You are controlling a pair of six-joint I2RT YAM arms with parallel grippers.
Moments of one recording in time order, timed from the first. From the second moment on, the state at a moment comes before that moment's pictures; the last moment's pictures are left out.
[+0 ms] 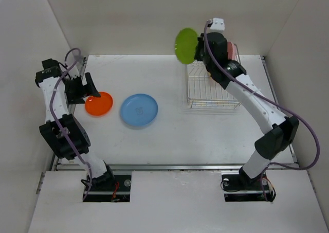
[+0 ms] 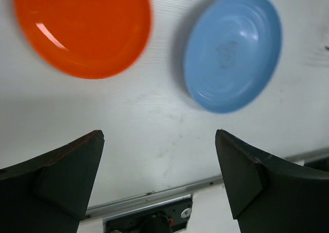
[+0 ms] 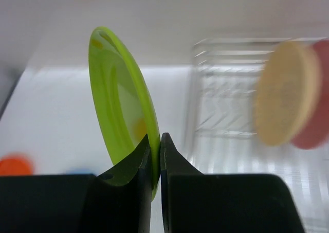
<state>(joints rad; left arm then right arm) 0.45 1.70 1.61 -1.15 0.47 0.13 0.52 1.69 1.83 -0.35 0.51 0.28</state>
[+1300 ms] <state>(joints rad) 0.19 1.54 1.48 -1.35 0.58 0.33 0.81 1.93 1.53 0.07 -0.43 0.45</state>
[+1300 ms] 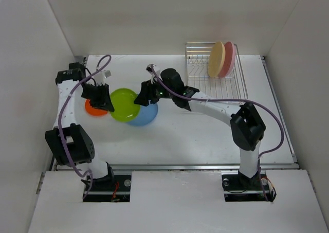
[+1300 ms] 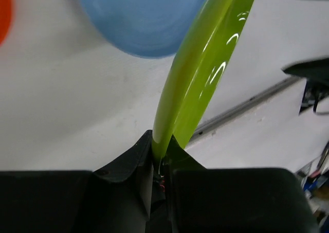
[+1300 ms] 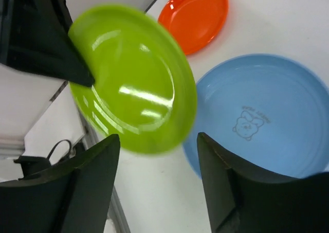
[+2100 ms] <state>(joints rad) 0.57 2.17 1.78 -1.12 0.47 -0.08 0.78 1.90 1.53 -0.04 -0.22 0.50</state>
